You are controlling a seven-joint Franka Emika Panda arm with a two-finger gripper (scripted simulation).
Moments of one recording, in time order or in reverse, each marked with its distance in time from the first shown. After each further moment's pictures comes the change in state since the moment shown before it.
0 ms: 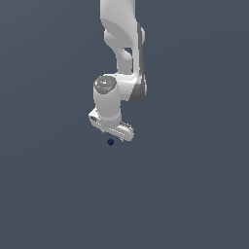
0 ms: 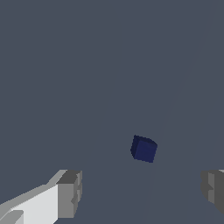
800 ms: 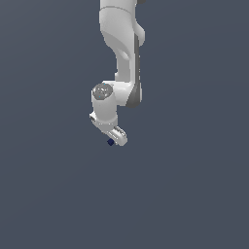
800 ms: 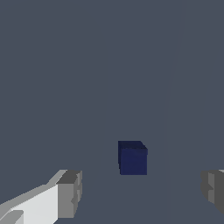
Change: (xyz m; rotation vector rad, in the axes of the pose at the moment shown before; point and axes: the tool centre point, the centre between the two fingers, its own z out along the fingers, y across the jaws) arm -0.004 0.023 0.038 -0.002 0.013 0.241
